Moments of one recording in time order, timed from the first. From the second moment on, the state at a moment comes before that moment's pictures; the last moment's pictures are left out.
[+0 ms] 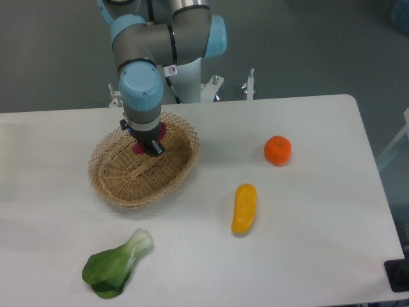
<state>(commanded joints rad) 2.18 -1.73 -1.97 -1.20 1.49 1.12</state>
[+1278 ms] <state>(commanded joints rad) 2.24 -1.77 -1.88 -1.06 1.52 1.13</state>
